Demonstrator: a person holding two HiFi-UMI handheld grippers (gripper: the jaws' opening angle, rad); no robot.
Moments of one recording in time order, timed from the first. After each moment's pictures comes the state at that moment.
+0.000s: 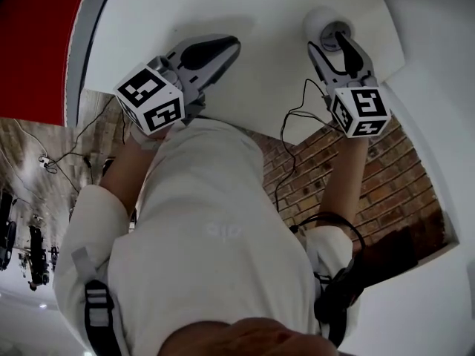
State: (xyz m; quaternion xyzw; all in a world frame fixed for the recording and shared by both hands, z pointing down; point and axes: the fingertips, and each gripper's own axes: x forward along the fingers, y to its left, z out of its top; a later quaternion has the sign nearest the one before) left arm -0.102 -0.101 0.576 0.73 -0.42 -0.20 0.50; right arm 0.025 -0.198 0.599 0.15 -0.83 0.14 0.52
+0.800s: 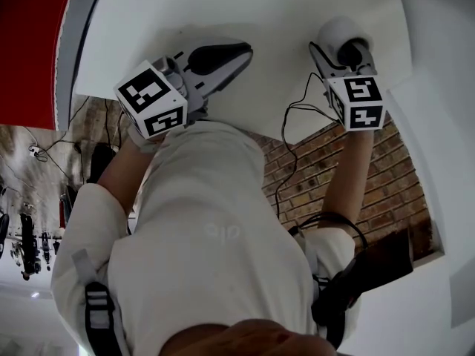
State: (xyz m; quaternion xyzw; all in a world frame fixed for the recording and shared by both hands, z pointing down) left arm -0.107 -0.100 0.610 0.74 -0.37 -0.21 0.53; right arm 0.024 -0.192 0.676 0.08 -0.74 0.12 0.66
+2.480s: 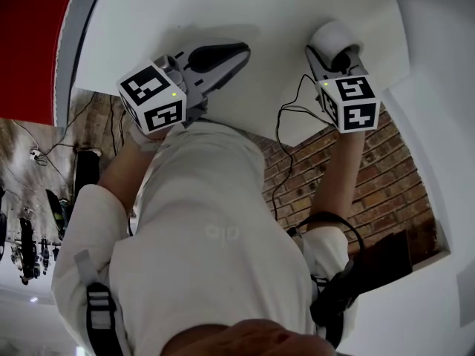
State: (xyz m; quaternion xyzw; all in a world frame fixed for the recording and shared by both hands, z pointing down) left arm -0.090 -0.090 0.608 0.73 -0.38 -0.22 0.53; right arm 0.036 -0.165 0.666 0.08 -0.73 0.15 0.67
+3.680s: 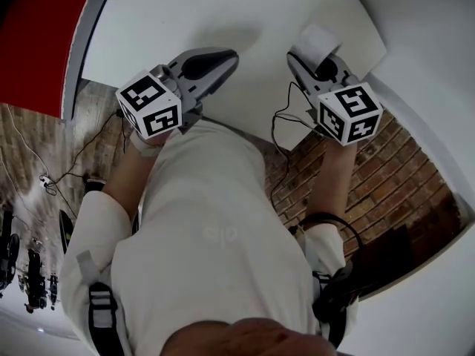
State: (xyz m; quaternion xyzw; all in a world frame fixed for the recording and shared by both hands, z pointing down) left arm -0.038 -0.061 0.489 0.78 -0.40 -0.18 0.45; right arm 0.044 -0.125 0.512 0.10 -0.85 0.19 0.49
